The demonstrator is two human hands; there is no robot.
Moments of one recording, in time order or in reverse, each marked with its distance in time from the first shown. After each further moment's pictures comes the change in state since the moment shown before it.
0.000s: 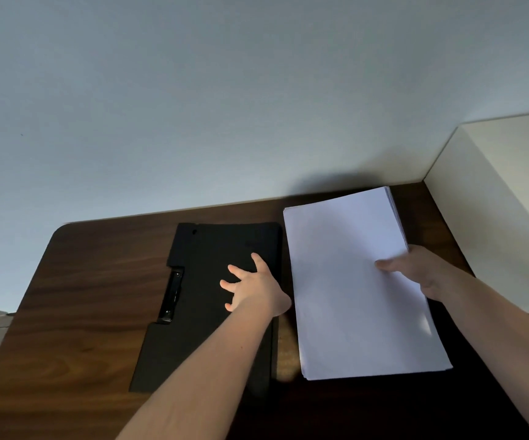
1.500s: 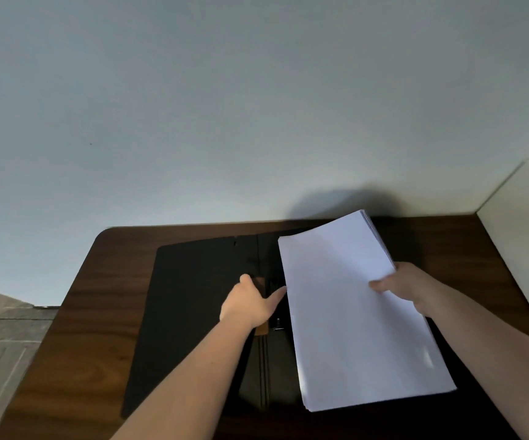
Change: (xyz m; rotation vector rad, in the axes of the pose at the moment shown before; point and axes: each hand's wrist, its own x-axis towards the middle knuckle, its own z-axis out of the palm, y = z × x) left_hand 0.045 -0.084 -0.042 -0.222 0.190 0.122; right_hand 0.008 -0.046 0.083 -0.251 -0.032 -0.020
